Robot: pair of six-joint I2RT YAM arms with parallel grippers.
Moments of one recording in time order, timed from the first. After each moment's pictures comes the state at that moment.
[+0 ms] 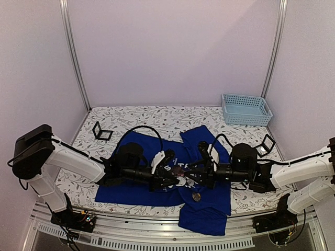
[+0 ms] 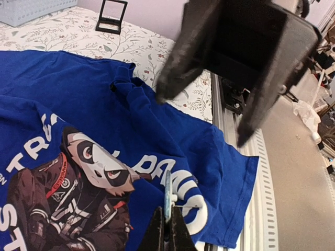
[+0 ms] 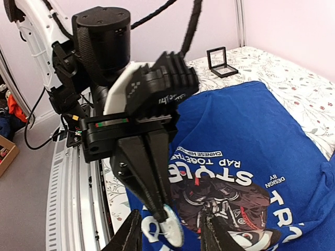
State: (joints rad) left arm -1.01 1.66 0.64 0.61 0.49 -0.21; right arm 1.03 1.32 0.47 0.59 -0.25 0.16
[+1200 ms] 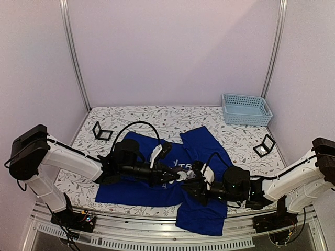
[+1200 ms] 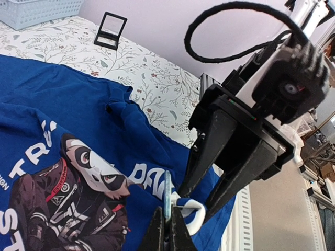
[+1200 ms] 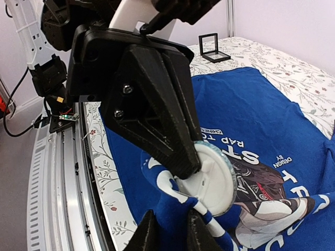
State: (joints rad) left arm -1.01 1.62 0.64 0.65 0.51 -0.36; right arm 1.27 1.44 0.37 0.80 0.10 0.18
